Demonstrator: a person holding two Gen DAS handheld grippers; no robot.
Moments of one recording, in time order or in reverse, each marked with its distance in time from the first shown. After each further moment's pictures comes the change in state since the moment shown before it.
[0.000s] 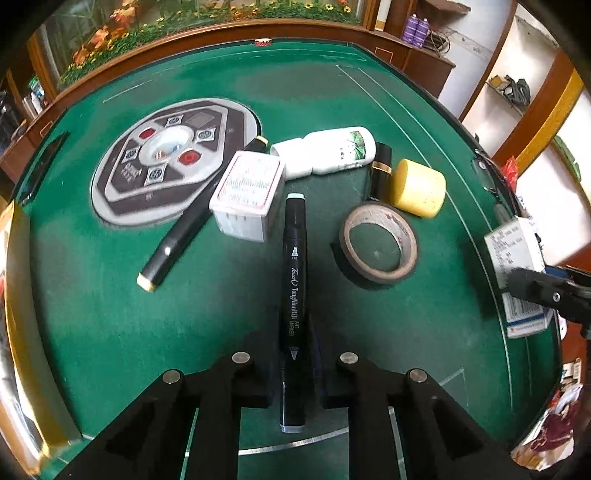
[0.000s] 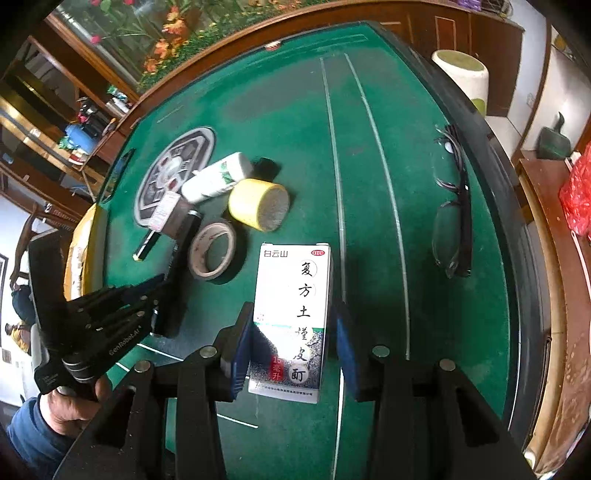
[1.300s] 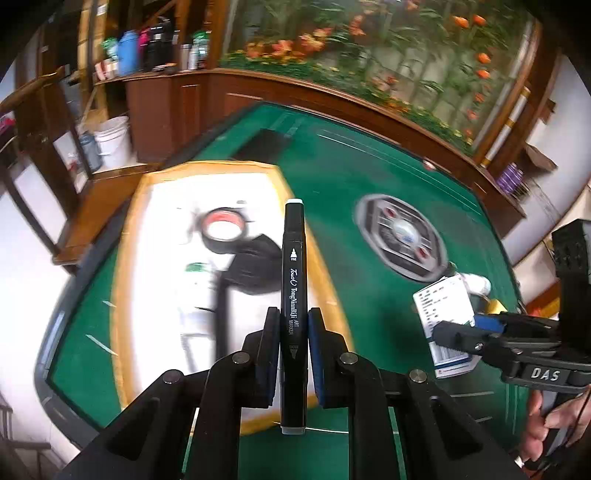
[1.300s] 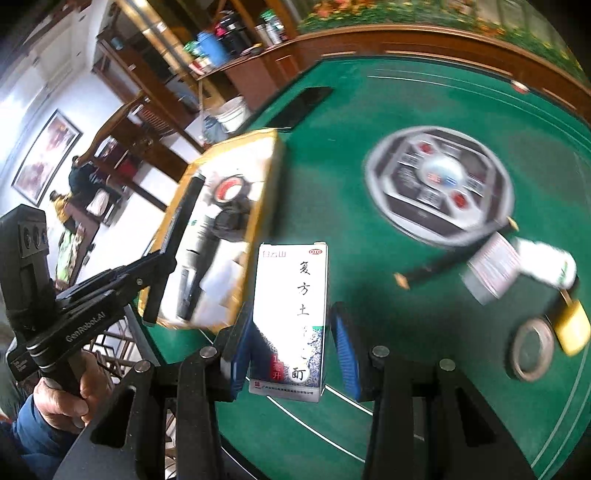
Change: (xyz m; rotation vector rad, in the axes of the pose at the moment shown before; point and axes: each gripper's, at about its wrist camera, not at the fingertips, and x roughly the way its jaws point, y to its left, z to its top) left arm -0.140 0.235 -0.092 -0.491 -0.278 0.110; right arm 0.064 0.283 0.008 -0.476 0.104 0.256
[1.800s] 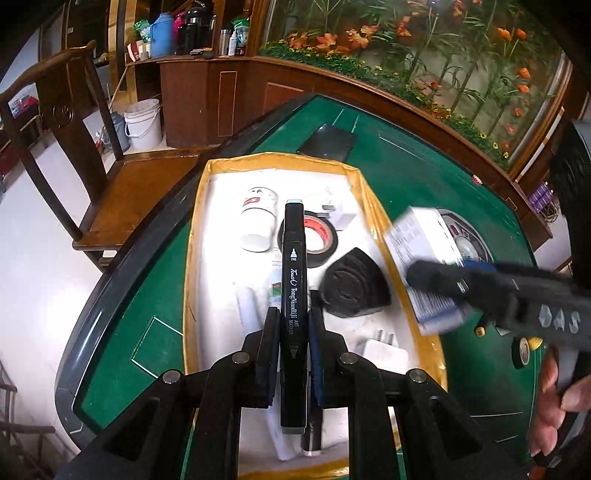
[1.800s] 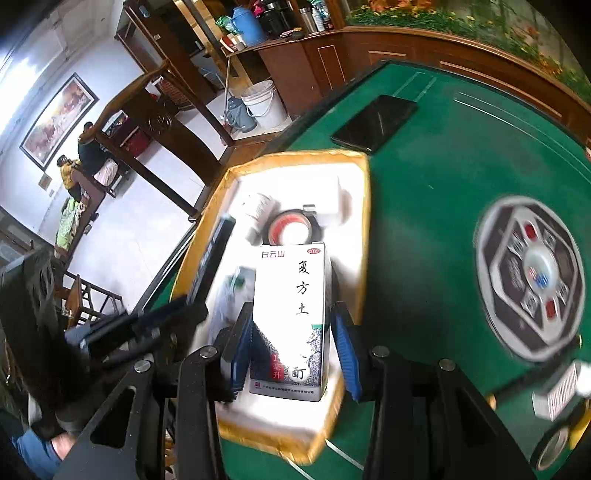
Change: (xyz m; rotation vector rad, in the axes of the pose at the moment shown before) left arm 0.033 0.072 0.018 -0.072 0.030 0.075; right arm 0.088 0.084 0.088 -0.121 0.050 -0.004
